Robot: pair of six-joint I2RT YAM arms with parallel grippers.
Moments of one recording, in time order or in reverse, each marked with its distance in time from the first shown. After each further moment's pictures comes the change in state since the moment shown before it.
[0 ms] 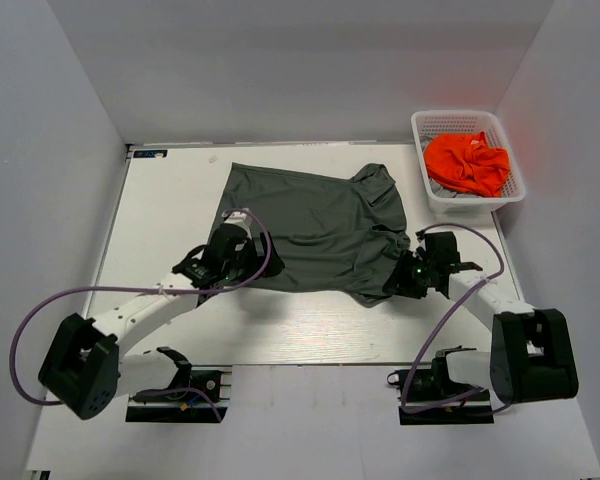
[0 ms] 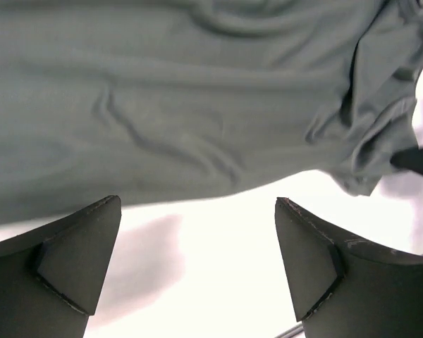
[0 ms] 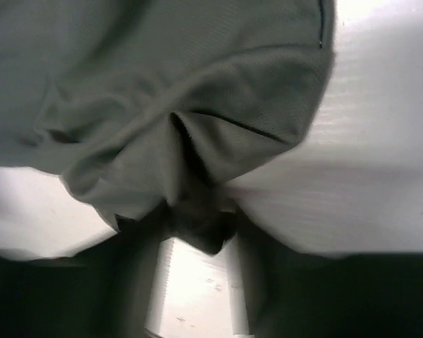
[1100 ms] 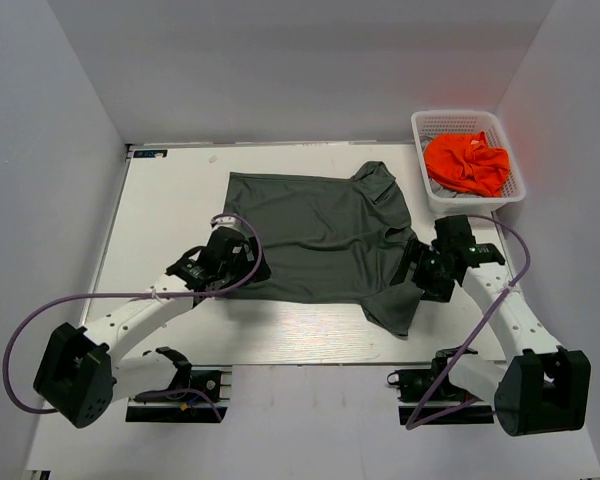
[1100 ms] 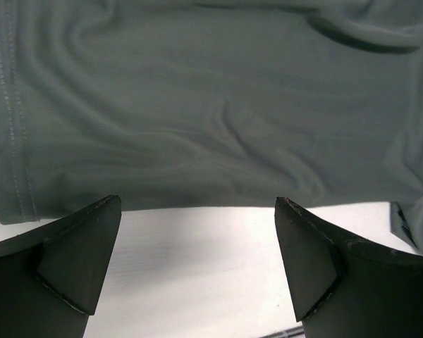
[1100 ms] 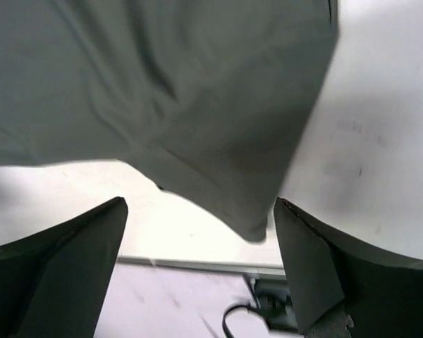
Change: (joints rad) left arm 0.001 -0.085 -0.004 -0.216 -0.106 -0.065; right arm -0.001 -0.129 0.242 -0.566 0.146 0.070
